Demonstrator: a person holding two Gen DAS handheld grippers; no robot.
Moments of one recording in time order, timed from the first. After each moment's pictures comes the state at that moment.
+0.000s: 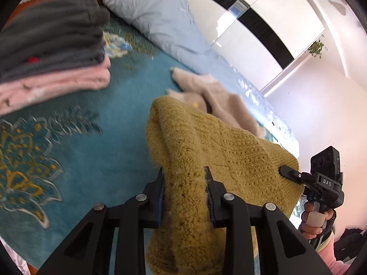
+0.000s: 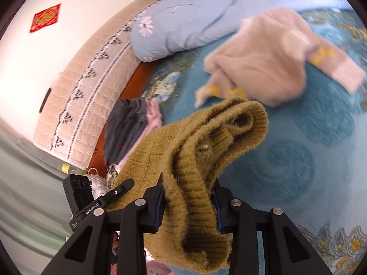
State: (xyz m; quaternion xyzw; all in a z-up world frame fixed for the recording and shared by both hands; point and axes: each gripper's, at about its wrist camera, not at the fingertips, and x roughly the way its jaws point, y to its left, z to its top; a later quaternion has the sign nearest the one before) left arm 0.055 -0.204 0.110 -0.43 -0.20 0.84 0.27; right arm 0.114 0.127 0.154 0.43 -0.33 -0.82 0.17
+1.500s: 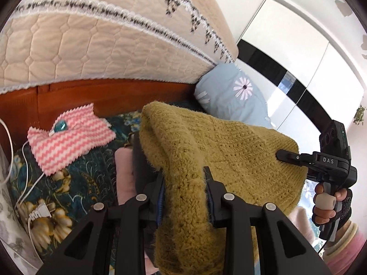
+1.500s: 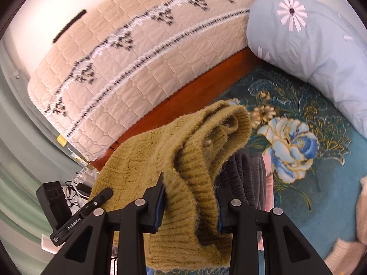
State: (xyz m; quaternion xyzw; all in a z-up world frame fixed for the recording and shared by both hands) left arm -0.101 -0.469 0.159 -0.29 -0.24 0.93 0.04; right arm -0.224 -0.208 0.244 0.44 -0.11 -0.83 0.33
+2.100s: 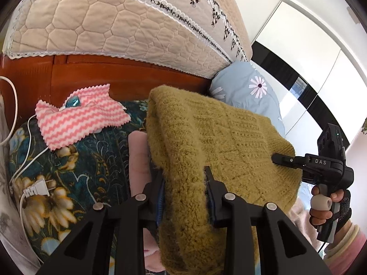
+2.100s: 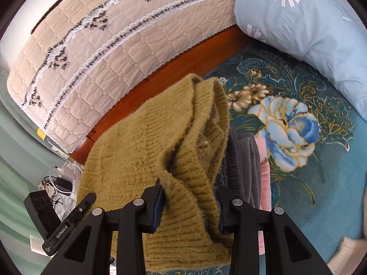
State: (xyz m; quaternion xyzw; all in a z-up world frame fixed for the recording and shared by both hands) left arm -0.091 -0.474 0.121 -0.29 -0.27 0.92 0.01; right arm -0.246 -0.221 0.194 0.47 -0.10 -0.82 0.30
